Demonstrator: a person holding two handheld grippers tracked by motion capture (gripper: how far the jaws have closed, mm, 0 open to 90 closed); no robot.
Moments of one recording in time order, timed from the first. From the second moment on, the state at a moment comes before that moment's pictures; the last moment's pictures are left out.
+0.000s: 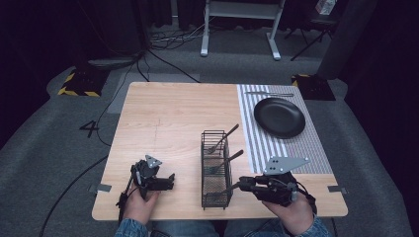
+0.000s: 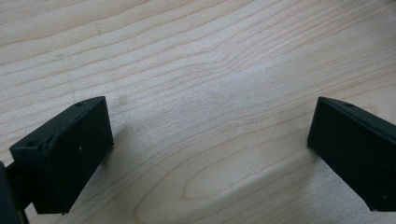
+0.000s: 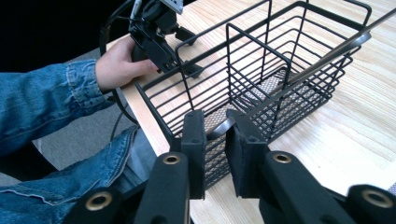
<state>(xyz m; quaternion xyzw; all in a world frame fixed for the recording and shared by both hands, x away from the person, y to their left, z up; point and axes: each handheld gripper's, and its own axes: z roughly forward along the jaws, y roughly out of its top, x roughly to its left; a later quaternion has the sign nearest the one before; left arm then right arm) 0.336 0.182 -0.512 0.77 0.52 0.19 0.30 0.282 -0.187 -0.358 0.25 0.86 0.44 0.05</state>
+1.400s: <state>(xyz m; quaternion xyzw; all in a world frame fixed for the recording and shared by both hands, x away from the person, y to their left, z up) 0.337 0.181 -0.512 0.77 0.52 0.18 0.30 0.289 -0.209 -0.322 0.27 0.82 0.49 0.04</state>
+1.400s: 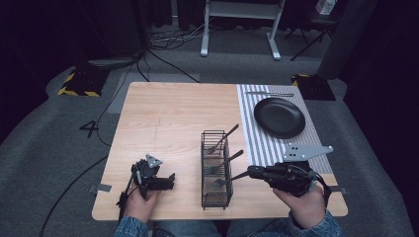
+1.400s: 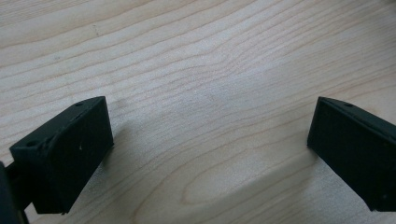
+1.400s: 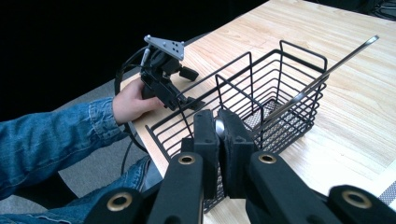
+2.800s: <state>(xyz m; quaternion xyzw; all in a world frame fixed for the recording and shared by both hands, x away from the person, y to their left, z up) 0.338 0.181 -0.512 0.78 0.52 0.18 0.30 0.288 -0.277 -0.286 0.31 0.77 0.54 0.08</state>
